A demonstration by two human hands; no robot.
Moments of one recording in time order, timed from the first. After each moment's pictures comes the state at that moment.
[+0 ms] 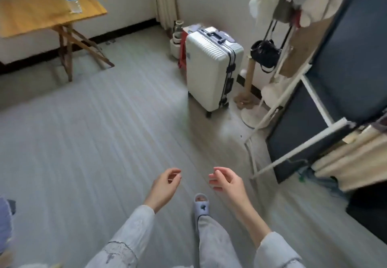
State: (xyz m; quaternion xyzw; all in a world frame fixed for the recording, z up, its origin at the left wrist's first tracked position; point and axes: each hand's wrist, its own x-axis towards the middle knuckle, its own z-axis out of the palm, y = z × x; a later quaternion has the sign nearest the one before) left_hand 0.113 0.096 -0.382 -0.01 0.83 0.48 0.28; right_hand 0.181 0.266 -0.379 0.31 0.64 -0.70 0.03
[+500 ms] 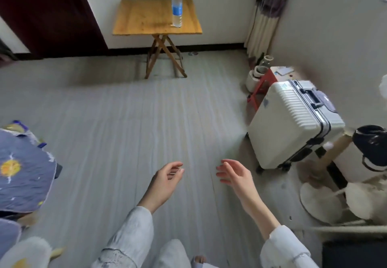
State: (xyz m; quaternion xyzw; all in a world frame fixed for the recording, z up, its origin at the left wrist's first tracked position) left_hand -0.126 0.043 -0.346 -0.16 0.79 0.59 0.10; right_hand -0.163 0.244 -0.358 0.11 0.71 -0.68 0.15
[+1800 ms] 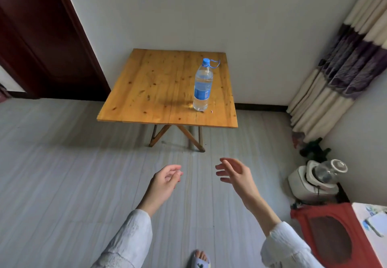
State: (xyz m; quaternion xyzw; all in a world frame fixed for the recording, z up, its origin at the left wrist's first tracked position) left_hand -1.018 -0.180 -0.344 -0.21 0.76 0.62 0.02; right_hand -1.097 0.014 -0.334 0.00 0.75 -0.64 0.18
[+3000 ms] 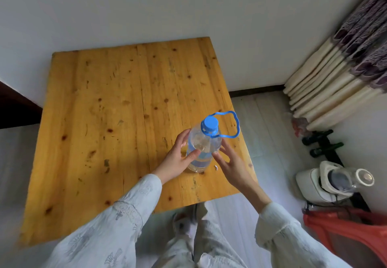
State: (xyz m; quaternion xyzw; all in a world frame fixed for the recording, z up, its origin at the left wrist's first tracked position) left_hand -1.552 -0.322 -0.410 -0.03 0.77 0.60 0.20; right_hand -1.545 -0.142 -0.402 -0.01 0.84 -0.52 0.15
